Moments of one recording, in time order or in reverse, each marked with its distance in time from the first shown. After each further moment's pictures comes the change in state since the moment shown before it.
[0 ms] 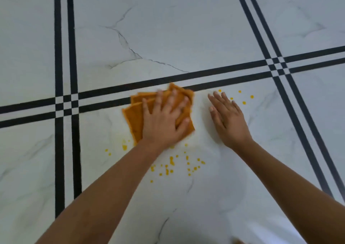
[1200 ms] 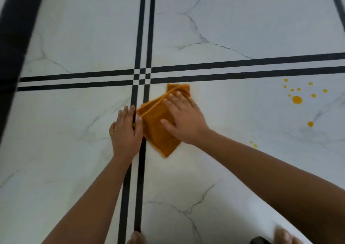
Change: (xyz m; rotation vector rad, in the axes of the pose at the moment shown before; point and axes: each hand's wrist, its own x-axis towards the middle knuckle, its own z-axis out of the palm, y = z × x) left_hand -0.178 -0.143 -0.020 -0.304 0.199 -0.736; right_hand -0.022 -0.189 0.094 -0.112 -0.386 -0.463
